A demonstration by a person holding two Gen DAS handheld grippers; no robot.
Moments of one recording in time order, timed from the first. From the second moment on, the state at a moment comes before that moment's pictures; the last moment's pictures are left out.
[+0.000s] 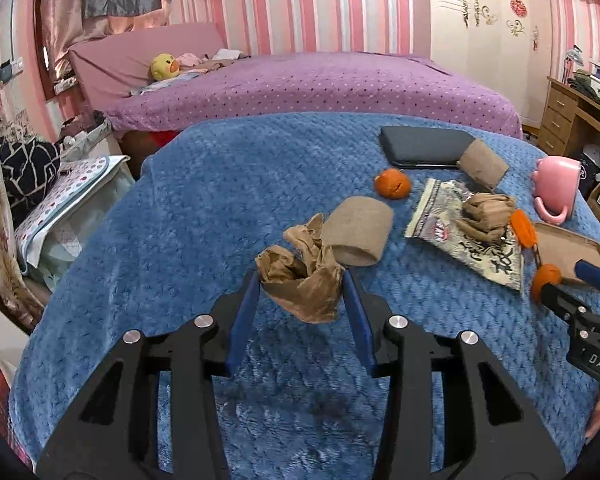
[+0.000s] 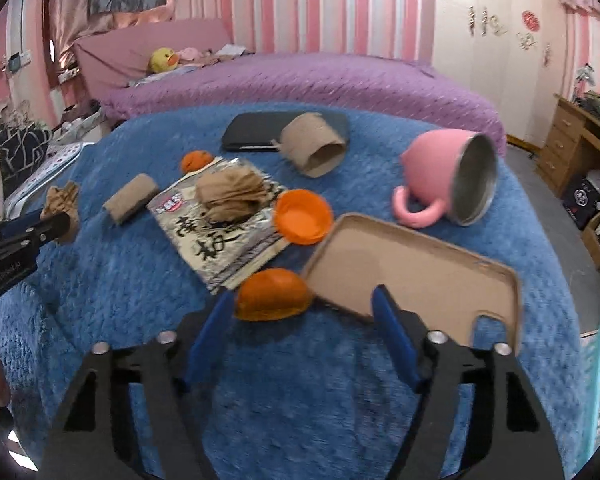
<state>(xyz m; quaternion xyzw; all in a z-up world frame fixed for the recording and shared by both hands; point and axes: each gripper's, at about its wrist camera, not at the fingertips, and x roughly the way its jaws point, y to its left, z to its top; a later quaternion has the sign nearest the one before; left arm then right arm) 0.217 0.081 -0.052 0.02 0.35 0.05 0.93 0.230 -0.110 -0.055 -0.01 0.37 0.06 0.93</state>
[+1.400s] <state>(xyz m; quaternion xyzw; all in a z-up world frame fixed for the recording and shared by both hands) 0.199 -0.021 -0.041 0.05 0.32 -0.01 0.95 0.176 -0.225 -0.031 0.00 0.29 0.02 0.96</state>
